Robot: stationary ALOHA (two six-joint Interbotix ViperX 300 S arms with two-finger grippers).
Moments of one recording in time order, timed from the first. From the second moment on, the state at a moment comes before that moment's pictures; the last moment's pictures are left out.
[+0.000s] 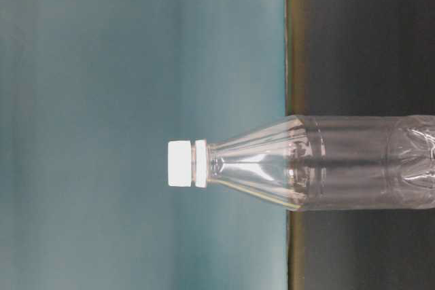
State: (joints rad) left arm 0.00 -0.96 1.17 0.00 -0.30 0.00; right arm 0.00 -0.96 1.17 0.00 -0.29 -0.01
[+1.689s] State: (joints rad) left arm -0.03 0.05 0.82 0.04 -0.61 -0.16; right arm 0.00 -1.02 1.16 0.03 -0.09 0.09
